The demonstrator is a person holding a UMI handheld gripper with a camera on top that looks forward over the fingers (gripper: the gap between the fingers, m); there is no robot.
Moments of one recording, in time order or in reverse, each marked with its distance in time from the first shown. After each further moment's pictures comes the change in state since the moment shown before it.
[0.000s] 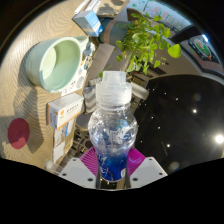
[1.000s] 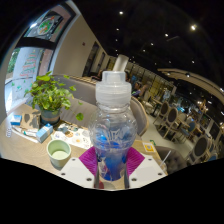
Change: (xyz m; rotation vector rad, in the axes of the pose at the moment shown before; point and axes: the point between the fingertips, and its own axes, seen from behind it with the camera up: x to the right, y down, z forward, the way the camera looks) arm -0.031 0.033 -0.055 0.096 -0.521 1.535
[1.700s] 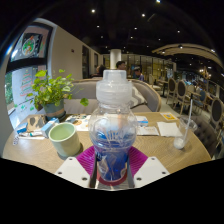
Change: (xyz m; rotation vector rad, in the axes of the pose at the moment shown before) arm -0.056 0.123 0.040 -0.019 -0.144 0.311
